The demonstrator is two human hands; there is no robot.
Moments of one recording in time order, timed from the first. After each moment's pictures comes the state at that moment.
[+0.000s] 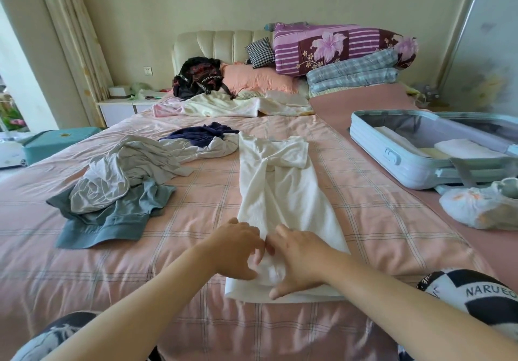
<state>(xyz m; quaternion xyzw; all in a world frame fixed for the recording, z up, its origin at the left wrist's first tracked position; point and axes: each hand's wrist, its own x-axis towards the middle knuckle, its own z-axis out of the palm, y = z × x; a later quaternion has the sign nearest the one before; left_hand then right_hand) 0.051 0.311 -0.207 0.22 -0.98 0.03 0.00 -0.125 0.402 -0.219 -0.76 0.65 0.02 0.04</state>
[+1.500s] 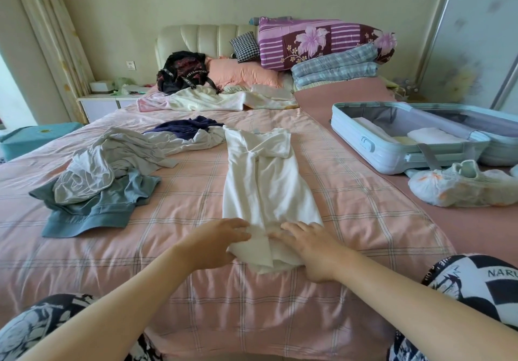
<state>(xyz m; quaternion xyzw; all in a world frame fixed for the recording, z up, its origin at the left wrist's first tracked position) 0.066 0.317 -0.239 0.21 -0.97 -0.04 0.07 -0.170 0.451 -0.246 -0.75 0.65 0.11 -0.06</state>
